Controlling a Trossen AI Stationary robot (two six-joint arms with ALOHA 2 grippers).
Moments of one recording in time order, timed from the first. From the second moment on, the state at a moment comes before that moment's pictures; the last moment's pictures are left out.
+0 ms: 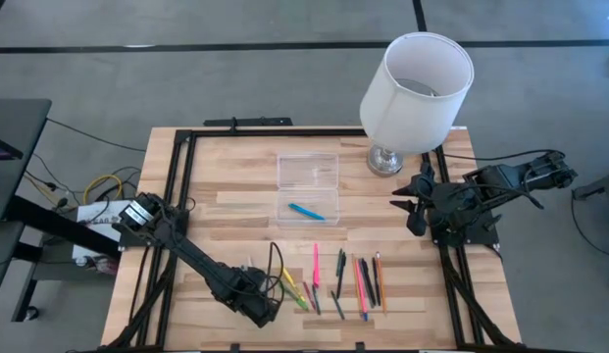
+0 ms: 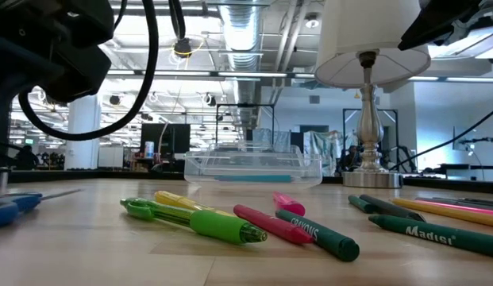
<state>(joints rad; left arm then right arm) -0.65 1.90 1.23 -0.67 0.07 -1.87 0.33 0.72 0.86 -0.91 0.47 0.41</state>
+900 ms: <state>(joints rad) -0.65 1.94 1.21 -0.68 0.05 -1.52 0.33 0.72 0.86 -0.91 0.47 0.41</state>
